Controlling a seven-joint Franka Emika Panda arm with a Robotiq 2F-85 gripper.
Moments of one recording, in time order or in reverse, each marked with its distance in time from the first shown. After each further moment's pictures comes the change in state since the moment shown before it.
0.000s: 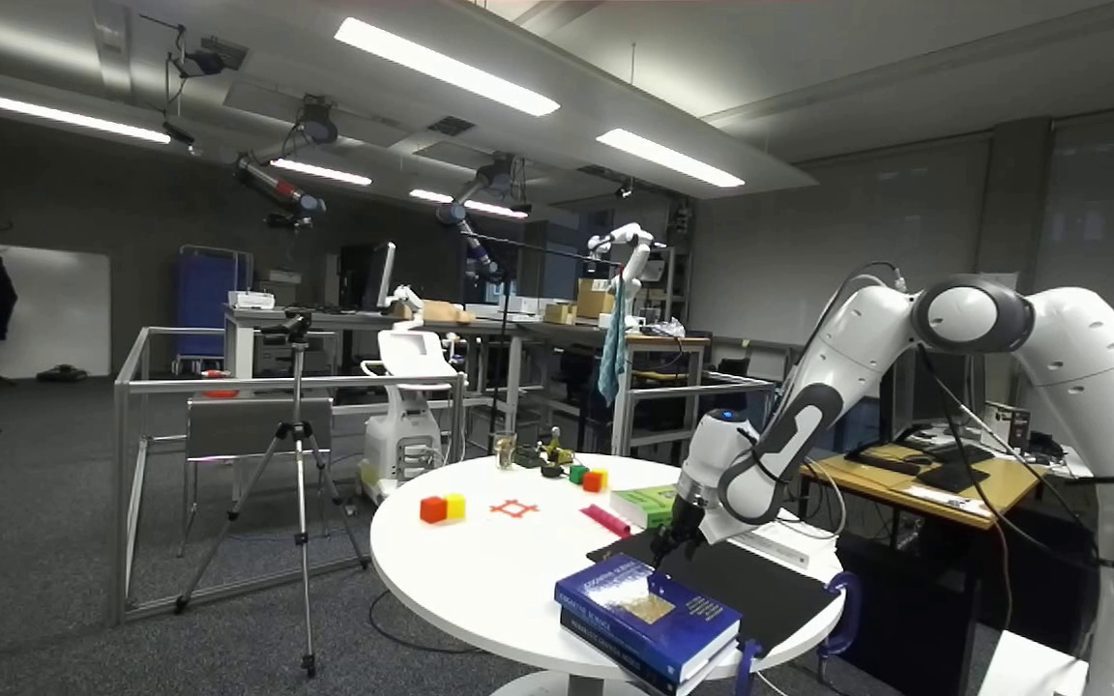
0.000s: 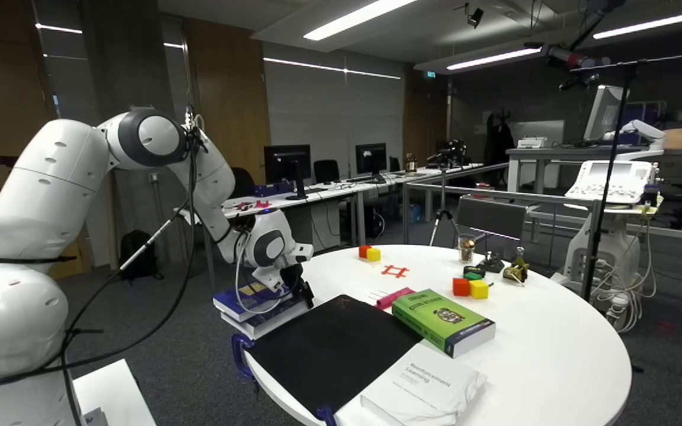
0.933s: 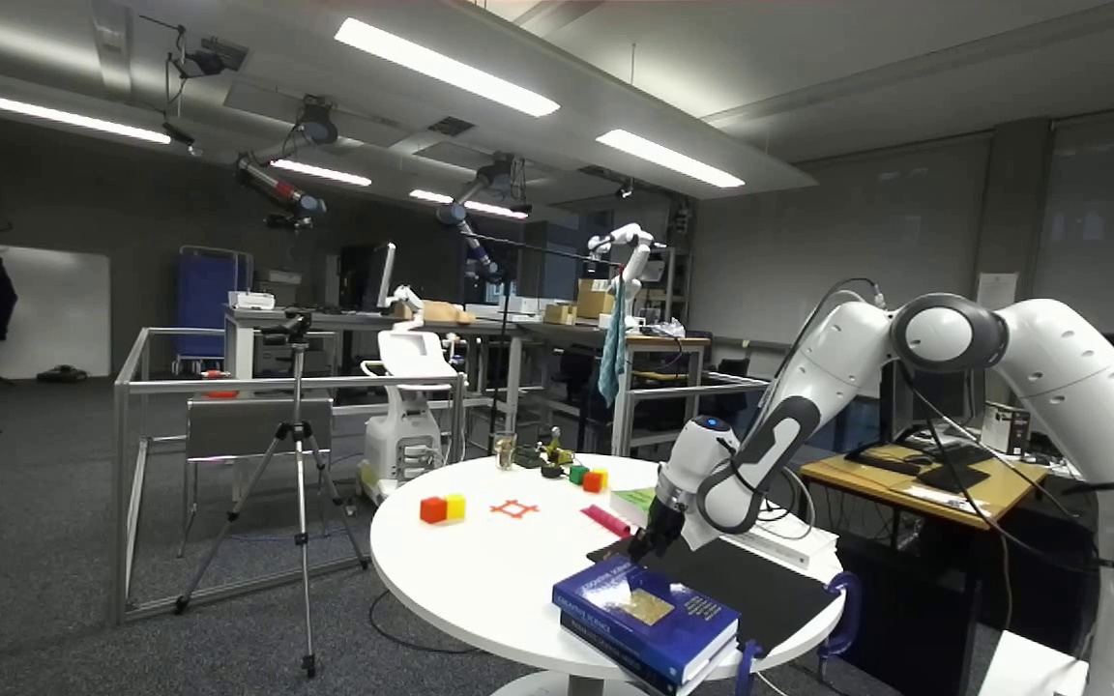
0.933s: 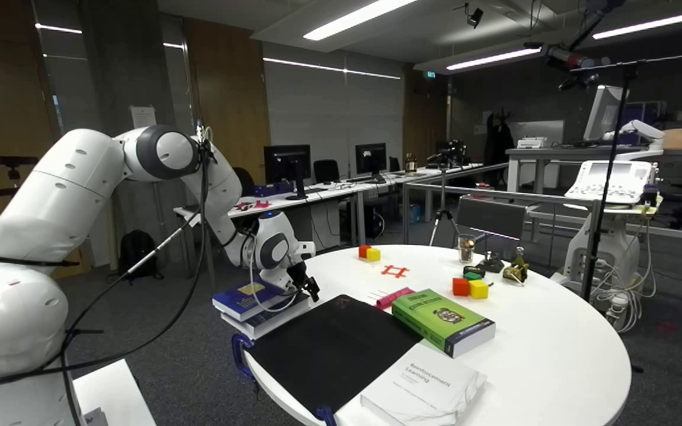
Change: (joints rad) arm 0.000 0.107 0.030 0.131 0.019 0.056 -0.148
